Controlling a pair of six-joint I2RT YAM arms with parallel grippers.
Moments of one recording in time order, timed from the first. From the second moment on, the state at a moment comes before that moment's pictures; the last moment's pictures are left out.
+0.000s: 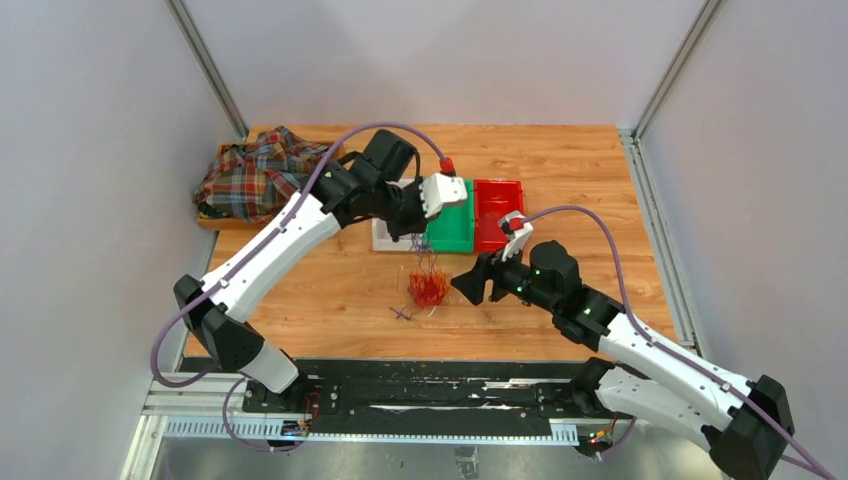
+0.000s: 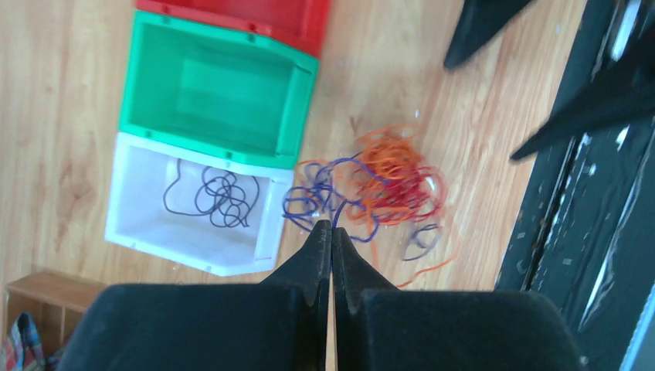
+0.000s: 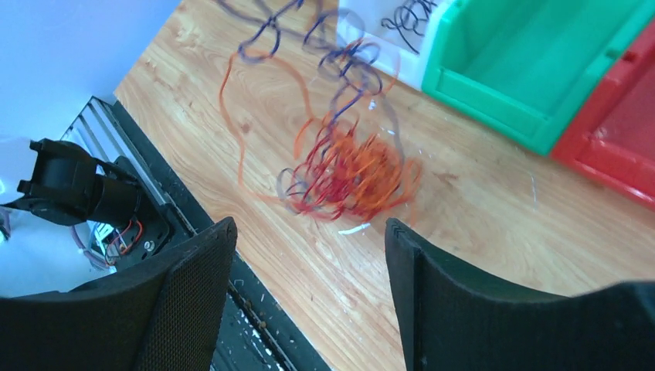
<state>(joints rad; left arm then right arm) -0.72 1.54 1.64 -1.03 0.34 0.62 0.75 0.84 0.57 -0.05 -0.14 0.43</state>
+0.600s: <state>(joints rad) -0.72 1.47 1.71 -1.04 0.33 0.34 0.89 1.02 0.64 0.33 0.01 0.35</state>
